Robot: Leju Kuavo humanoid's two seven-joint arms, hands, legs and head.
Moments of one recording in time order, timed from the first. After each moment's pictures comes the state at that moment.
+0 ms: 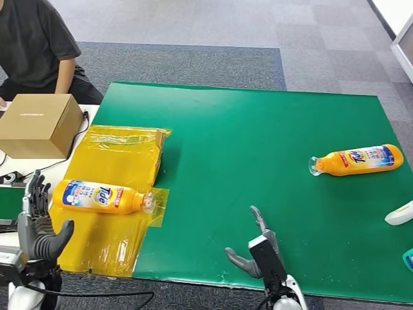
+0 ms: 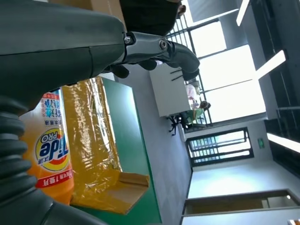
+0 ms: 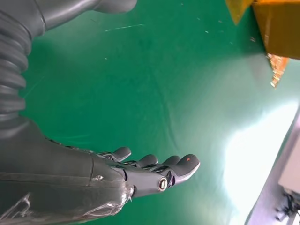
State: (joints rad) left arm 0.23 -0.08 0.10 -1.72 -0.06 -0.08 -0.70; right arm 0.10 0.10 0.27 -1.31 0.47 -0.28 -0.27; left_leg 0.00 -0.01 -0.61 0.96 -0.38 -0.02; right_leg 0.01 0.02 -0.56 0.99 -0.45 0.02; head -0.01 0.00
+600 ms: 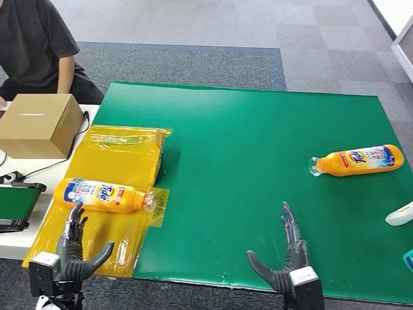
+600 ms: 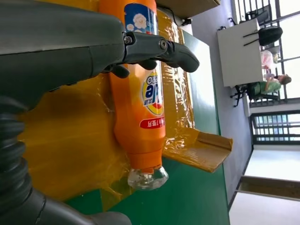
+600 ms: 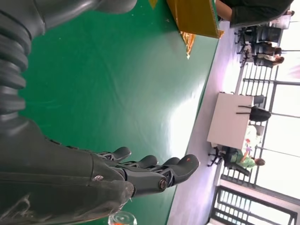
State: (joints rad) left arm 0.27 -0.24 0.17 -1.54 -0.18 -0.21 -0.64; right arm 0.25 0.09 0.20 -1.56 0.35 -0.28 -0.53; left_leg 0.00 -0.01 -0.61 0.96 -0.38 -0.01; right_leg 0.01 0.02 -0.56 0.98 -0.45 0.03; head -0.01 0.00
